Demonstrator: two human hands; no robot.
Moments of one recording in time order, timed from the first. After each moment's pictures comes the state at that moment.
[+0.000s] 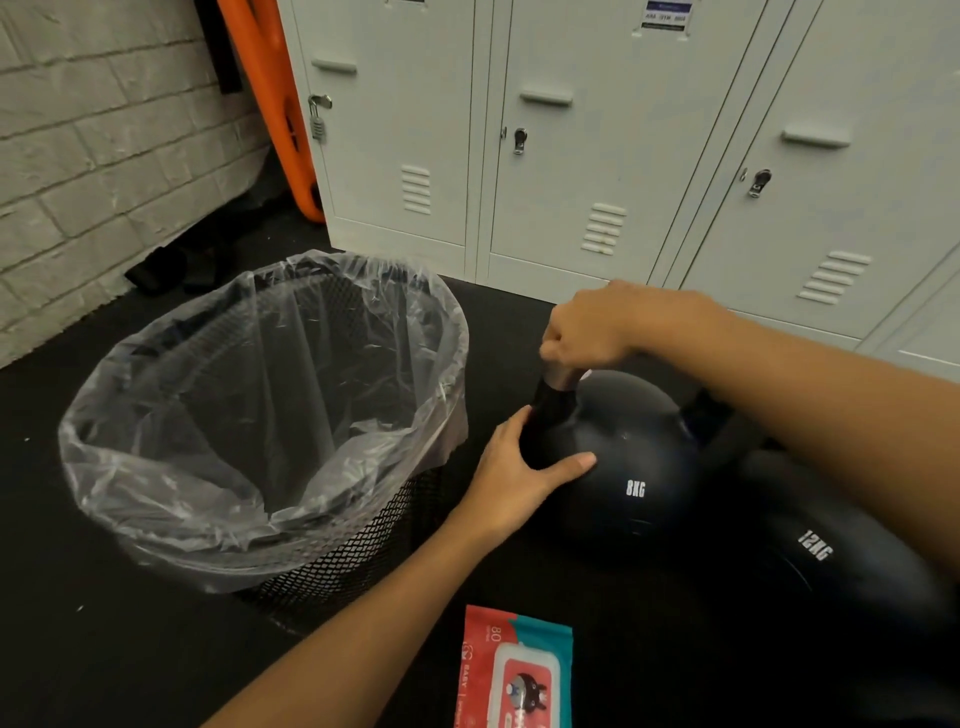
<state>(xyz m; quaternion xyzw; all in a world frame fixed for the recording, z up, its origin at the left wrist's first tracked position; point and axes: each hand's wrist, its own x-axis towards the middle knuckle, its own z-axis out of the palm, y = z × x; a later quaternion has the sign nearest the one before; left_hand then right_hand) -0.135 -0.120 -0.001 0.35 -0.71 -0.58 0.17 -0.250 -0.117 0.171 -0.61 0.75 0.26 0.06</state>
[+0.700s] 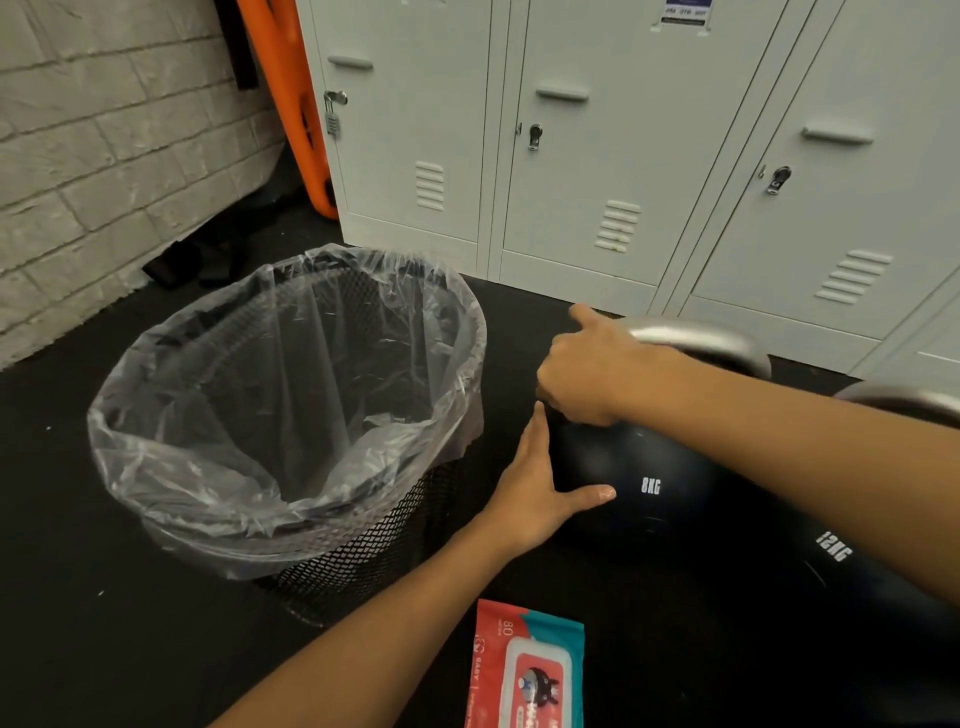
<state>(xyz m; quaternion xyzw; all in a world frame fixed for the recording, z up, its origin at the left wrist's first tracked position) -0.134 -0.111 -0.013 0.30 -0.76 -0.56 0.13 -0.227 -0.109 0.132 -0.68 0.61 0.40 -0.08</state>
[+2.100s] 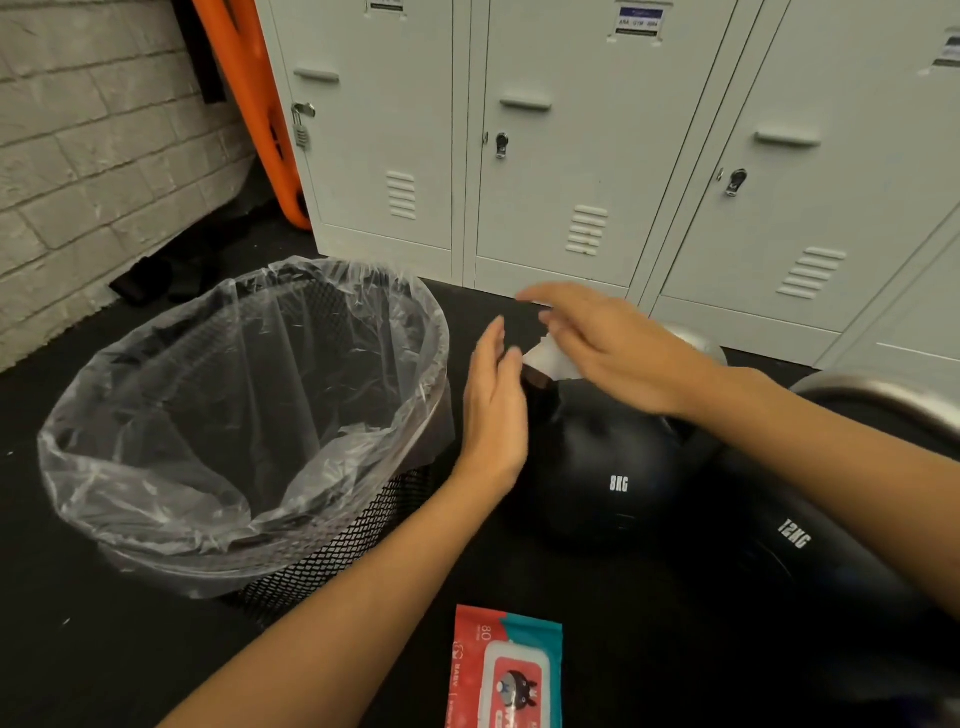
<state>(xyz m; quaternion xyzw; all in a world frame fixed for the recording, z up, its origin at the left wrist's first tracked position) -0.155 -0.120 0.062 0.31 -0.60 -0.61 0.41 -0.273 -0.065 0.137 -0.69 0.69 -0.21 0.05</state>
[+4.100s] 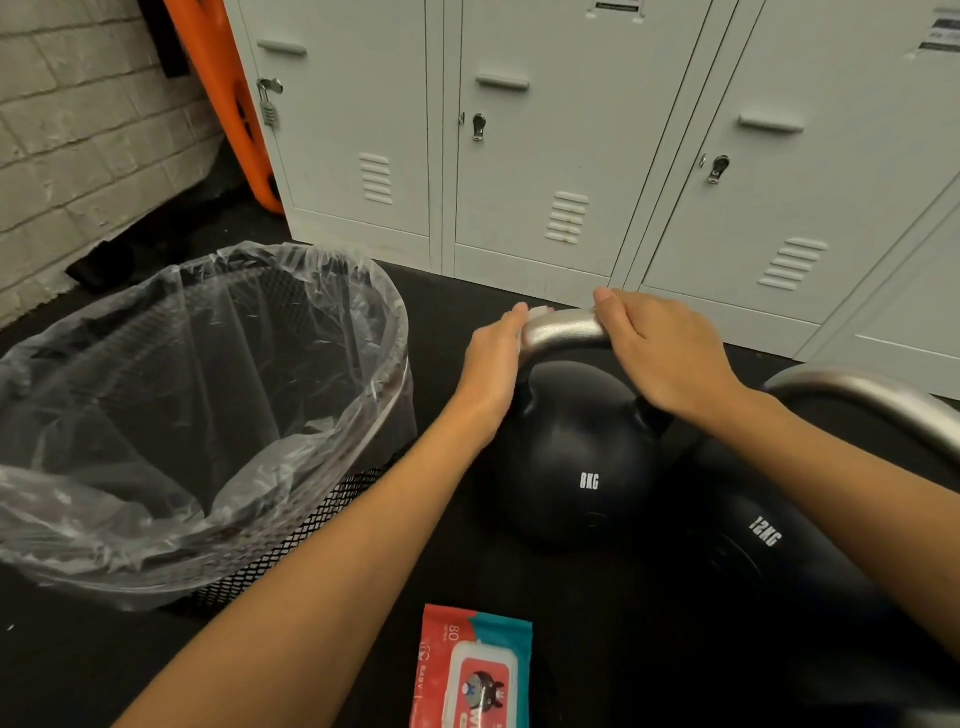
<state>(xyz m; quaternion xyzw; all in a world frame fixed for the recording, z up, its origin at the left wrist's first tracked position) -0.204 -0.149 0.067 0.35 -0.58 -0.68 0.27 -0.315 -0.040 0.115 -0.51 0.83 -0.22 -0.06</state>
